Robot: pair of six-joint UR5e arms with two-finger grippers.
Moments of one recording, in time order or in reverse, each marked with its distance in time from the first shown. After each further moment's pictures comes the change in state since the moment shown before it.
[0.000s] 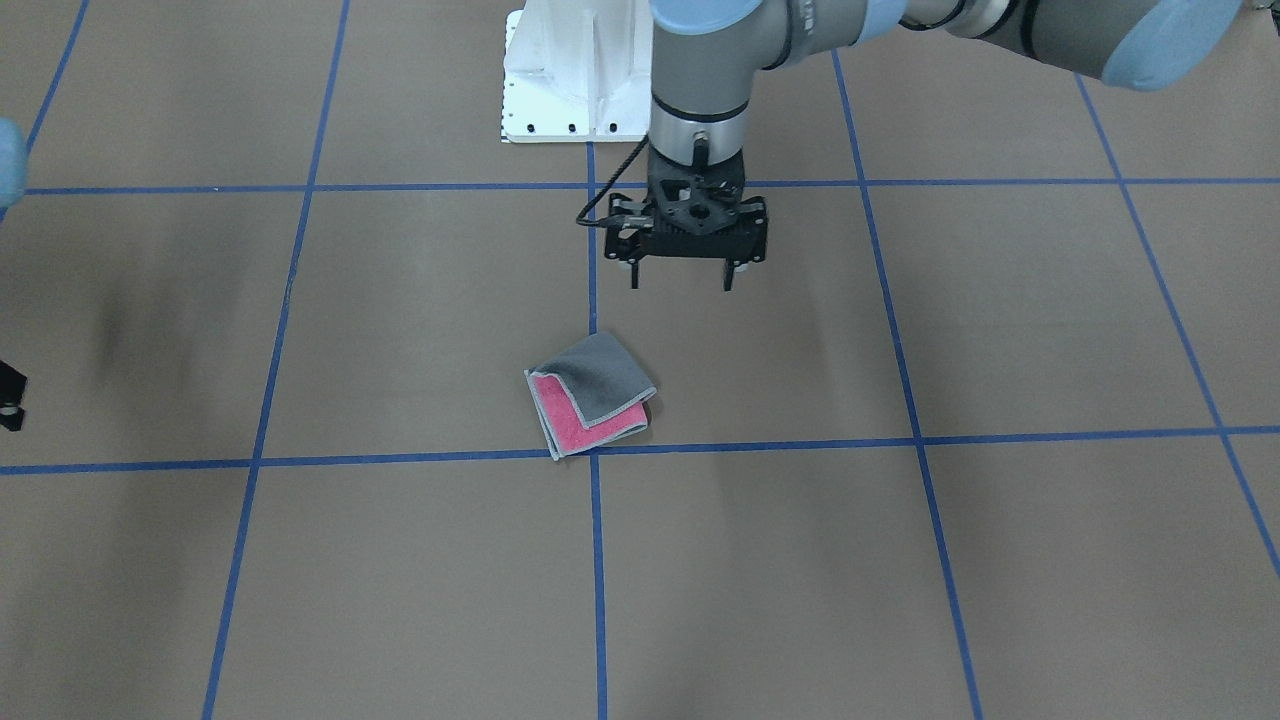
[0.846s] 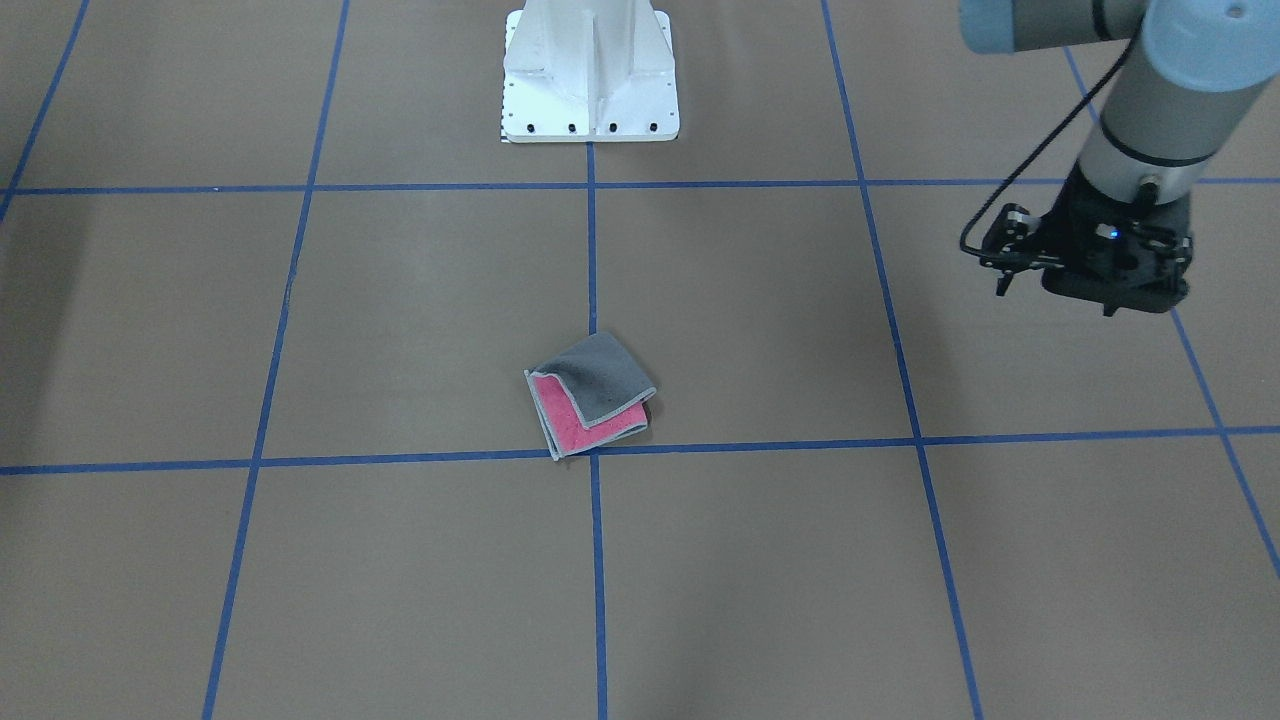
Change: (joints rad) left arm -0.401 0.371 -0.088 0.060 -0.204 0.738; right arm 0.340 -0.214 0.002 -0.098 0.042 -0.586
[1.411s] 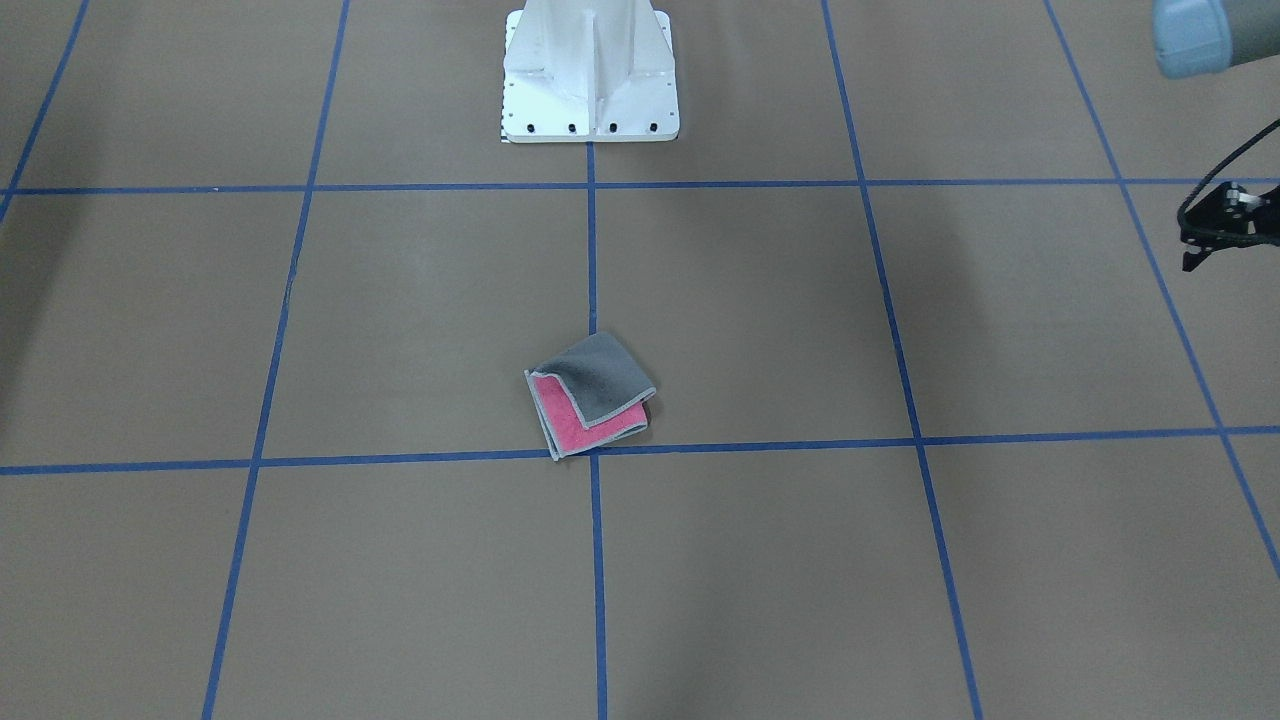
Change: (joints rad) left arm -0.256 0.238 0.051 -0.092 -0.144 0.301; right arm 0.054 -0.069 -0.007 0.006 -0.003 -0.067
